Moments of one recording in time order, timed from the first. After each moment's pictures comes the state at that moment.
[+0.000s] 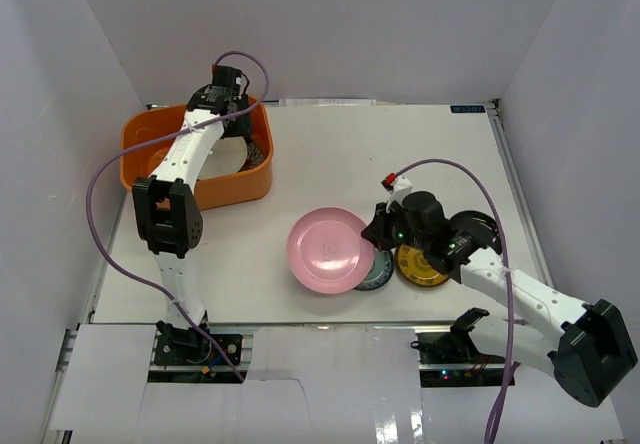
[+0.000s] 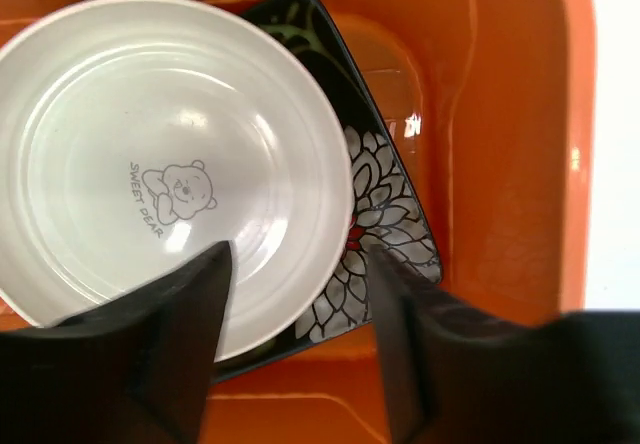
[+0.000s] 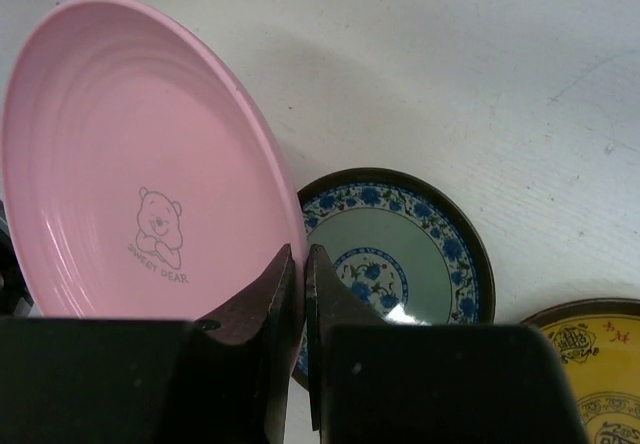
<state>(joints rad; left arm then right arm) -0.19 2.03 1.98 -0.80 -0.28 -0.22 0.69 1.00 0.60 -0.13 -0.14 0.36</state>
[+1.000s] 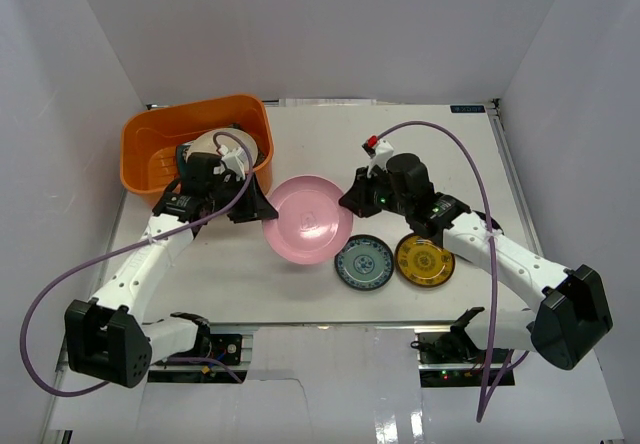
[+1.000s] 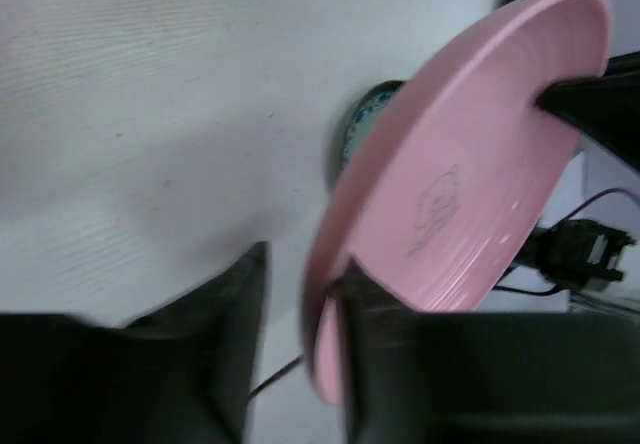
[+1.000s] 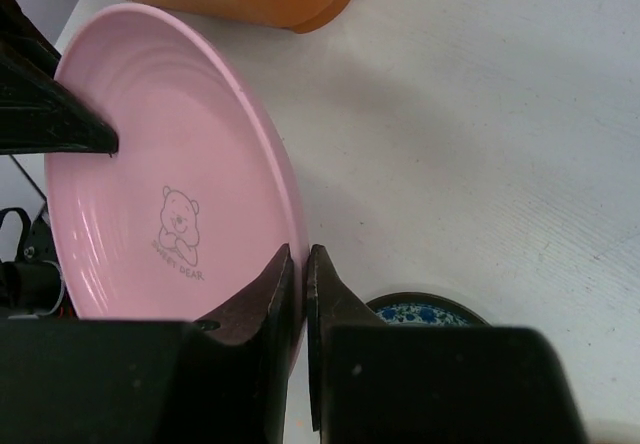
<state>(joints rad) -0.26 1.17 0.94 -0.55 0.51 -0.40 0.69 1.25 0.94 -0.14 -0.21 0.36</state>
